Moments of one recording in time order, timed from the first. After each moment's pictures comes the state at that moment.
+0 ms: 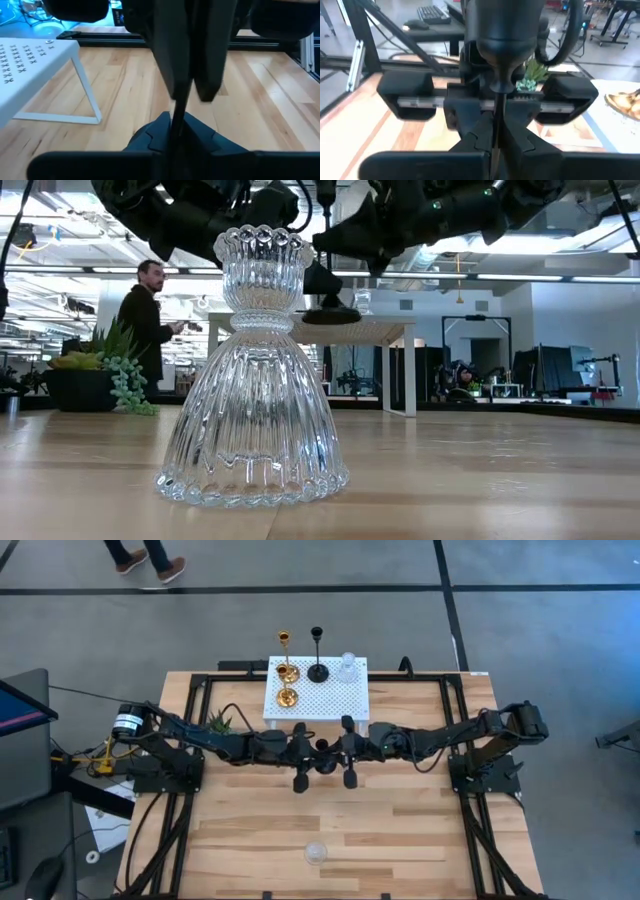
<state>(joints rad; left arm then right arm) -0.05 1.40 0.72 0.54 -0.08 0.03 0.03 1.55 0.81 0.51 0.02 -0.06</state>
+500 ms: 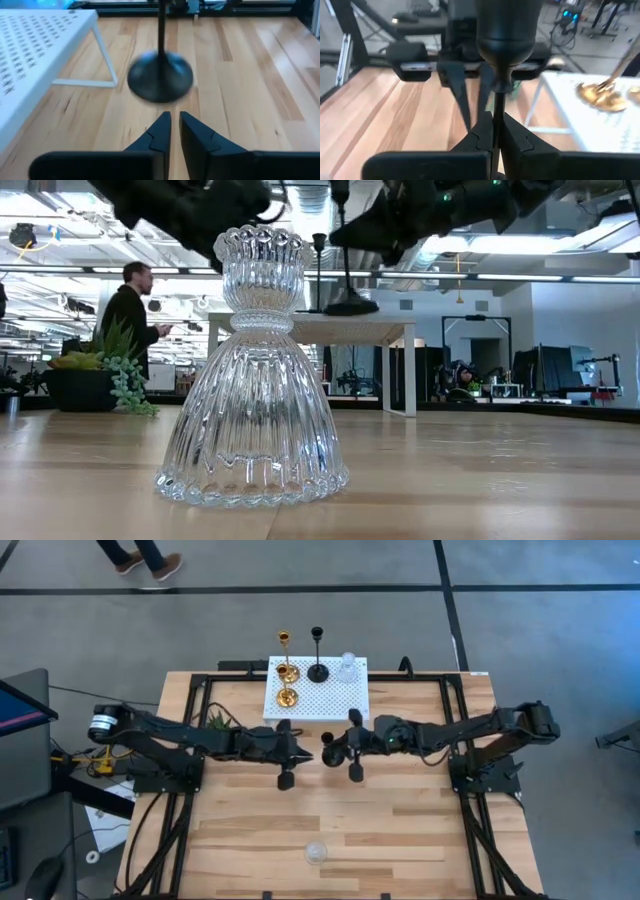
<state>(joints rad) -0.05 1.17 0.71 0.16 -0.13 0.03 0.00 1.44 0.81 0.37 0.03 -0.08</state>
